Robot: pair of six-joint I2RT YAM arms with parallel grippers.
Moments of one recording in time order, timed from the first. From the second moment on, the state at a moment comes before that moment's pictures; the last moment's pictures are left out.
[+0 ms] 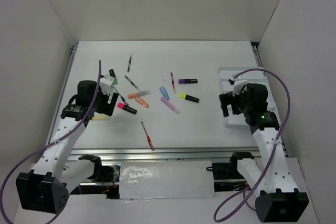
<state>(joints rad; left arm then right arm) -0.09 0.97 0.80 -0.57 0.00 0.27 -0.02 0.79 0.78 -0.62 -0.21 -0.31</state>
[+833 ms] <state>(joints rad) -0.61 1.35 0.87 -0.60 -0.06 -0.27 -0.02 0.76 0.71 -0.62 -0.18 -0.29</state>
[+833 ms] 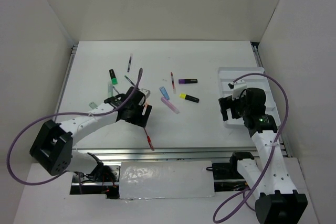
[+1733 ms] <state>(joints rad) -0.67 1.78 1.10 -0.62 0.13 -0.32 -0.01 0.79 0.66 -0.58 -0.14 -0.30</state>
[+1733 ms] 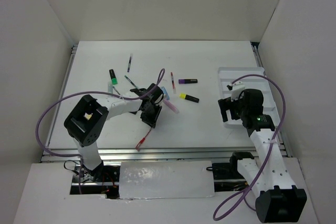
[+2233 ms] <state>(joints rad) -0.70 1.84 1.18 -0.64 0.19 -0.25 -0.01 0.60 0.66 -0.61 -0.29 -0.47</state>
